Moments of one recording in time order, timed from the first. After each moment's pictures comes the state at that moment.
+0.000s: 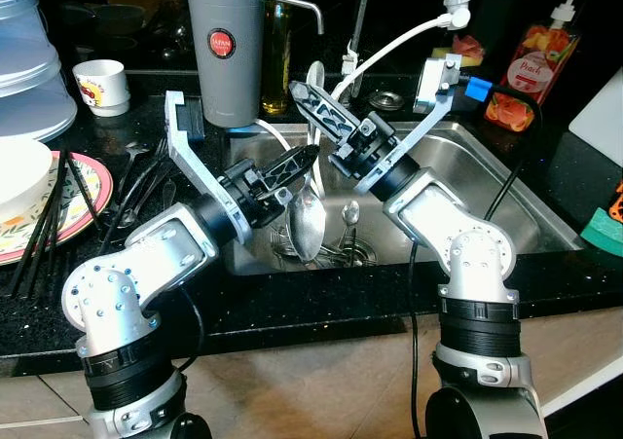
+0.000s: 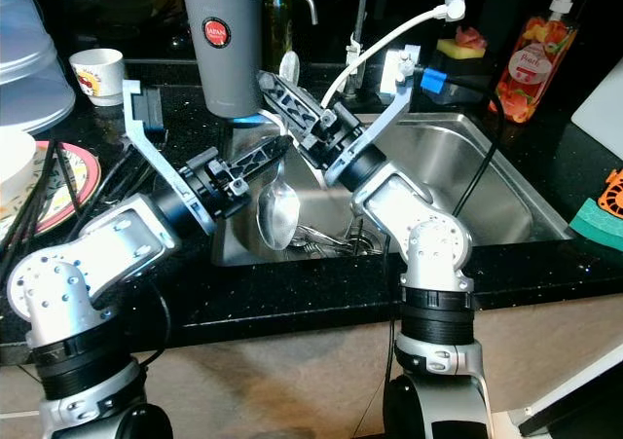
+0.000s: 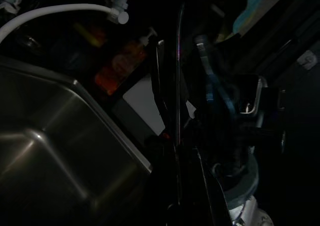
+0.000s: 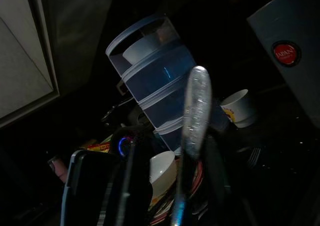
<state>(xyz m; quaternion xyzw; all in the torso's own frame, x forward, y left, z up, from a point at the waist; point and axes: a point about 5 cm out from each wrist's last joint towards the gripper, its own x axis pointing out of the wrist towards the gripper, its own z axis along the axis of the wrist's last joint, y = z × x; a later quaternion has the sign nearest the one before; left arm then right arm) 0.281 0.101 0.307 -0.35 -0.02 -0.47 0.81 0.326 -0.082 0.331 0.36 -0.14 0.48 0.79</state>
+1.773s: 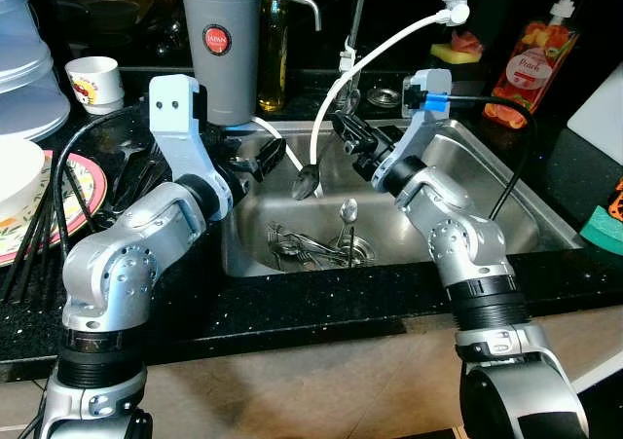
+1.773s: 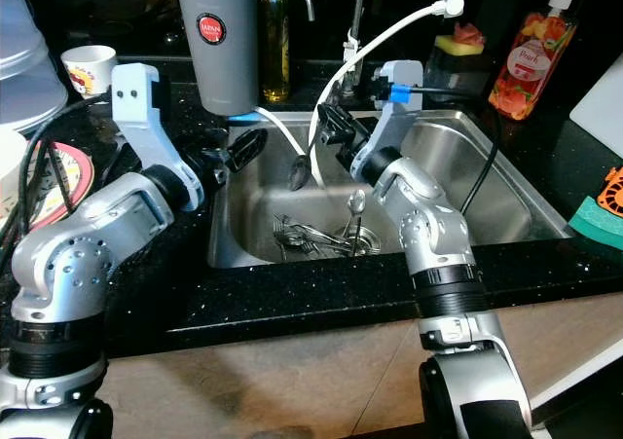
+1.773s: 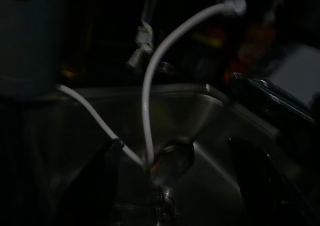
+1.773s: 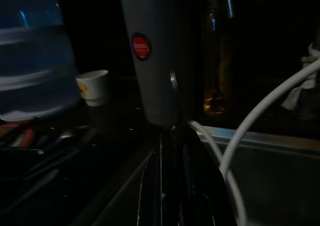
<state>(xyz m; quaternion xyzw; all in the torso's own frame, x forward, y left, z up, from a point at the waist) 0.316 0.123 0.302 -0.10 -0.06 -0.26 0.96 0.377 -0.113 0.307 0.09 -0.18 0.30 0.93</state>
